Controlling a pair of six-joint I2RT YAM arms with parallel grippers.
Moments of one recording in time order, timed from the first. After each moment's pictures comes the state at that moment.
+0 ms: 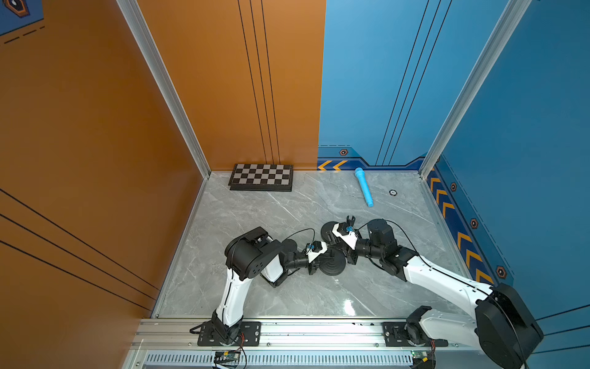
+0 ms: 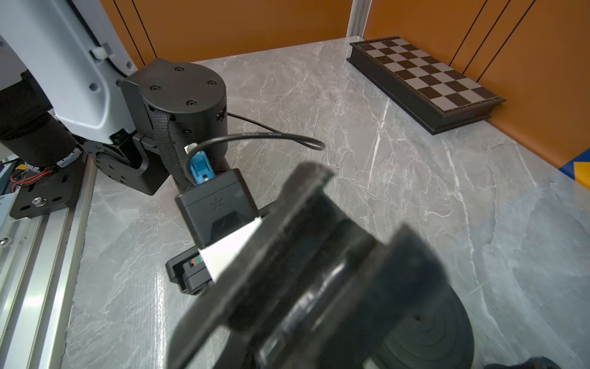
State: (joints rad) left arm -0.69 2.10 0.53 1.40 0.69 0.12; right arm 0.61 1.21 0.56 0.18 -0.46 -0.27
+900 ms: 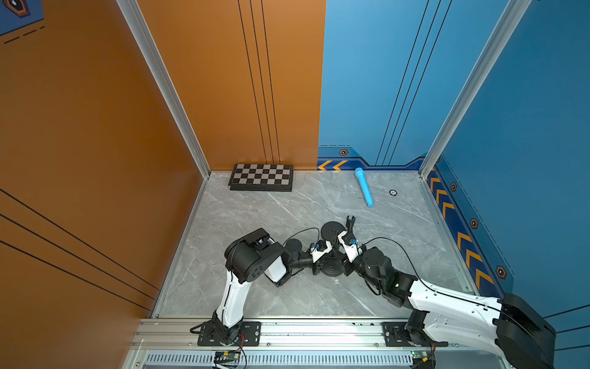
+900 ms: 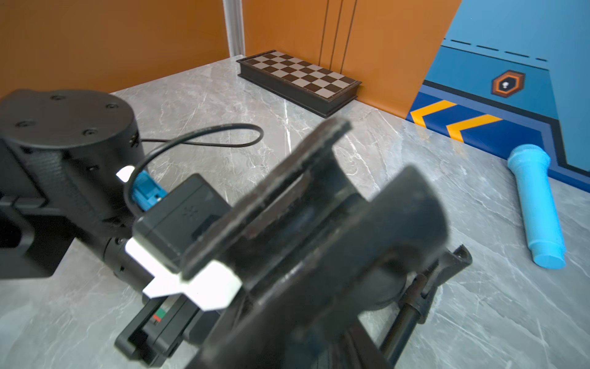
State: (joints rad) left arm -0.73 2.07 0.56 1.33 0.65 0.09; right arm 0.85 1.03 0.38 0.31 0.12 -0.01
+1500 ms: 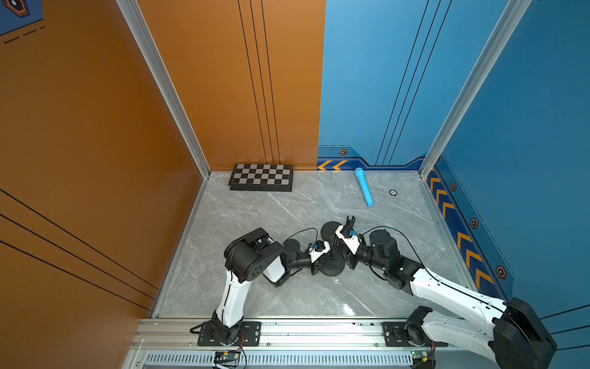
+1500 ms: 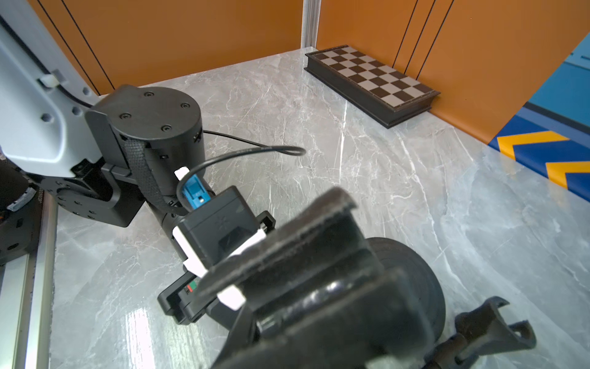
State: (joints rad) left arm -0.72 2.07 0.55 1.35 0.65 0.10; right arm 0.68 1.10 0.51 0.20 -0.25 -0.14
